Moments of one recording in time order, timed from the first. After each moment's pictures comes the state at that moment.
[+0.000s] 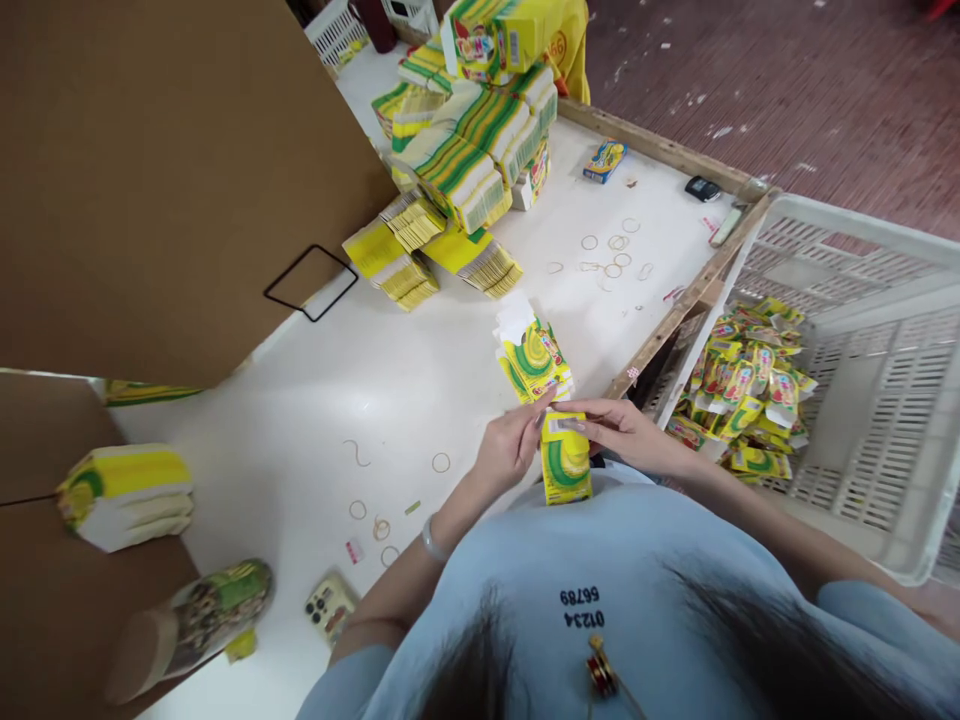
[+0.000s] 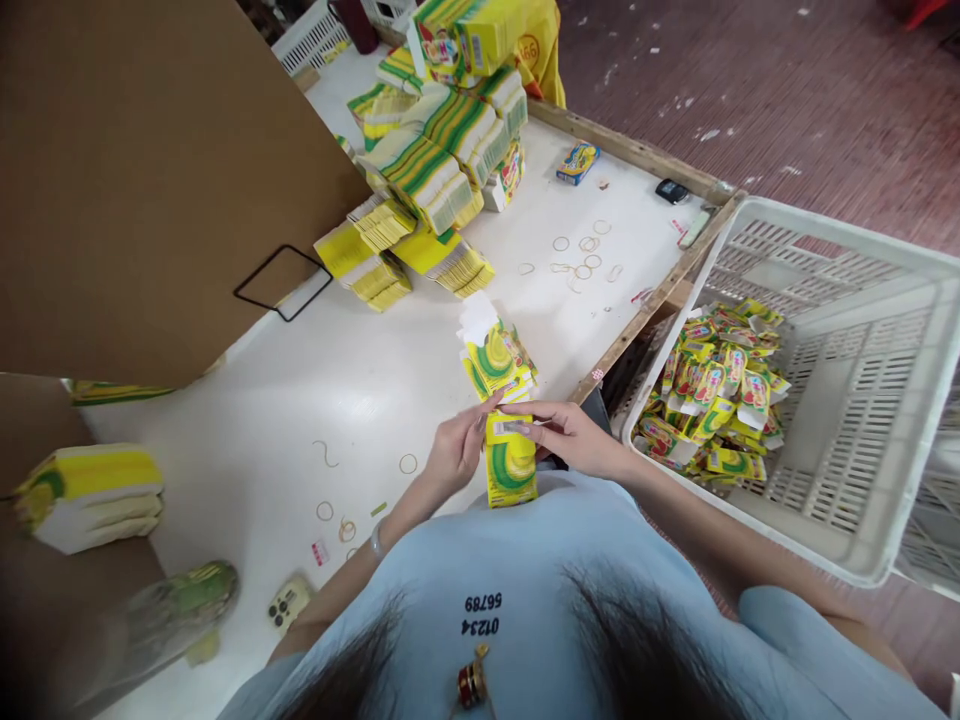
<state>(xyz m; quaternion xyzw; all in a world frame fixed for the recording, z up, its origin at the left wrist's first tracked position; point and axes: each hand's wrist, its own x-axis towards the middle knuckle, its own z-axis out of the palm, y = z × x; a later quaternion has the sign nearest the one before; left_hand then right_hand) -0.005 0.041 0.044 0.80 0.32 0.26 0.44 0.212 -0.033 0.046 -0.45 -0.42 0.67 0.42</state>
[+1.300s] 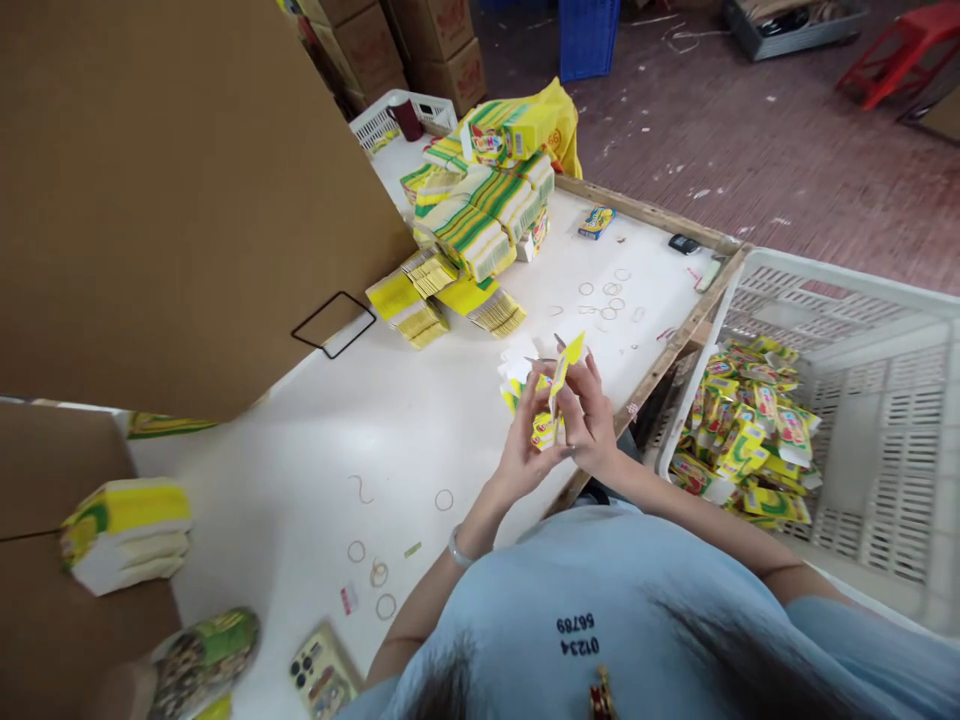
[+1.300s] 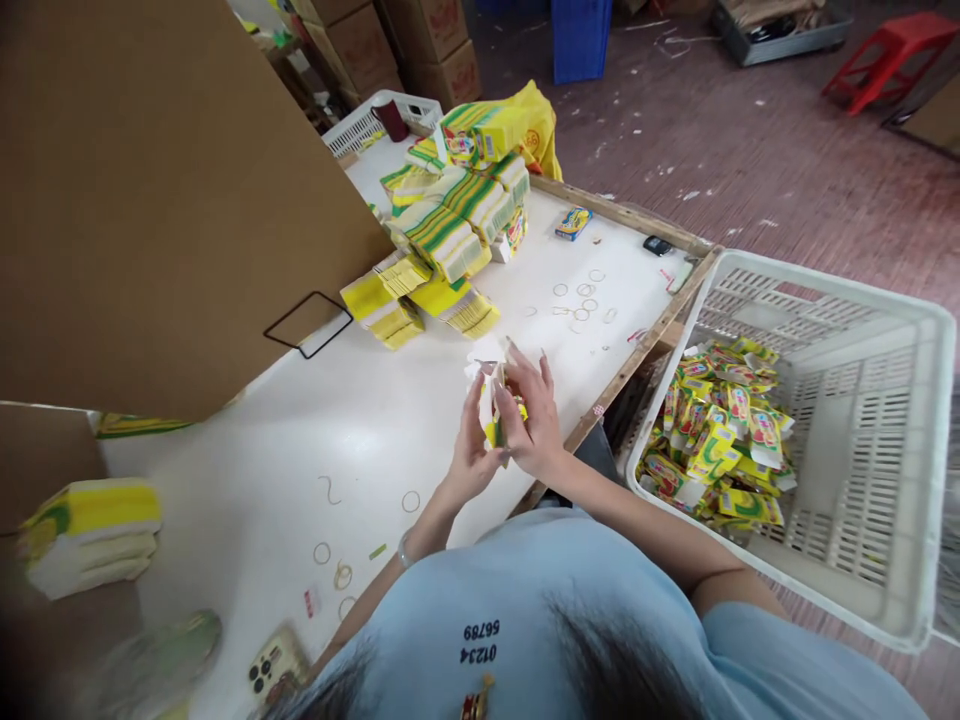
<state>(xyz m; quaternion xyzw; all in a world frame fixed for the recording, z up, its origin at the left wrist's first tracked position) 0.033 0.058 0.040 0.70 0.21 0.40 0.55 0.157 0.030 0.063 -0.57 -0.50 0.21 0.61</state>
